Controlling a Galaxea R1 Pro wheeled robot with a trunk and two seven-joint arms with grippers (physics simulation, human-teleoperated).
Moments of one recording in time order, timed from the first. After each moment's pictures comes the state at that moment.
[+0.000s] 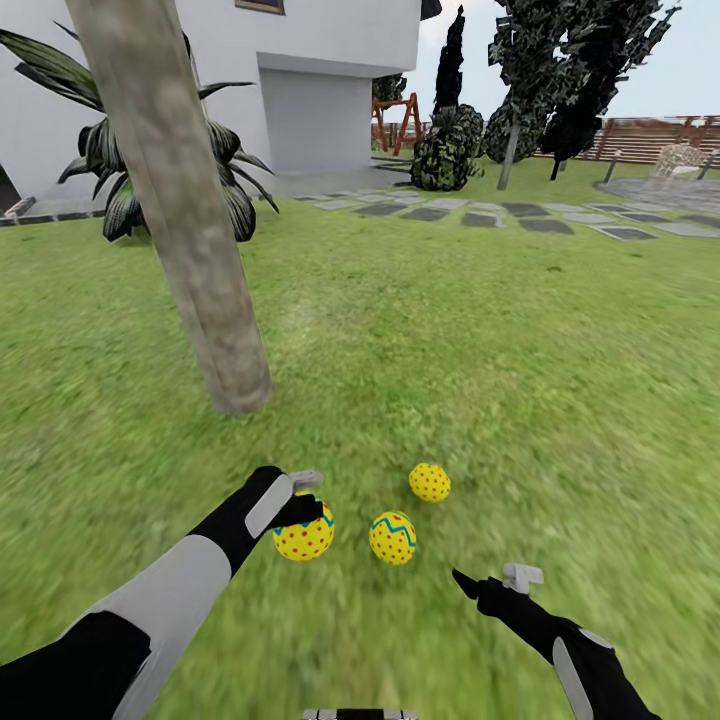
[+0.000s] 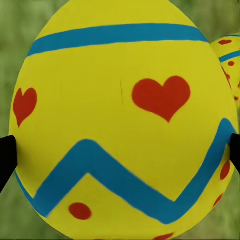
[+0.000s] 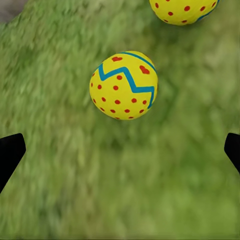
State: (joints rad) left arm -0.91 -0.08 -0.39 -0.56 0.76 0.77 0.44; right arm -0.35 -0.03 -0.34 -0.82 -0.07 0.23 0.61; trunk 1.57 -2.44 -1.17
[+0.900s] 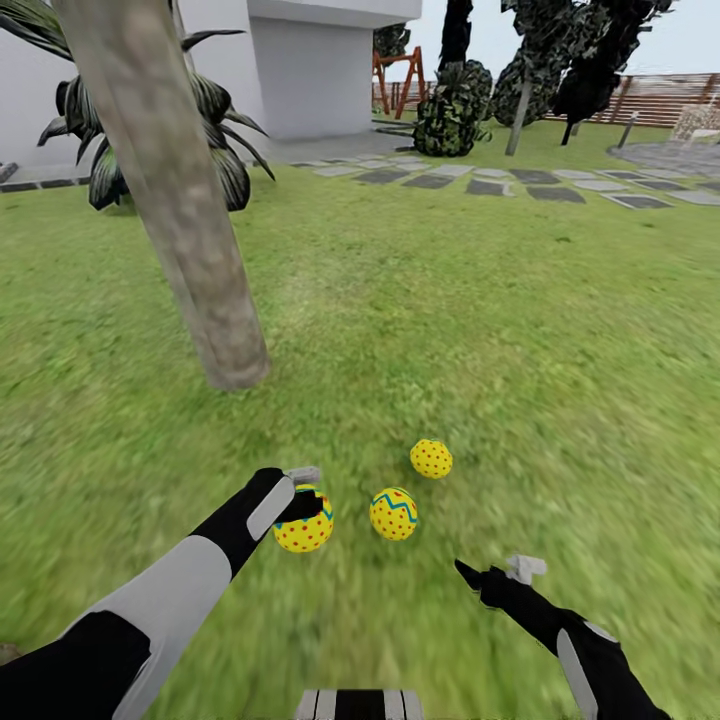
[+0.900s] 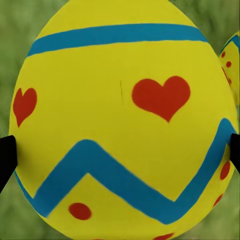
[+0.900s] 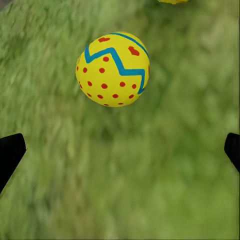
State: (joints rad) left arm -0.91 -0.07 -0.42 -0.55 0.76 0.70 0.44; right arm -0.35 -0.03 -0.34 -0.87 -0.08 0.23 0.64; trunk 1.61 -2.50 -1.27
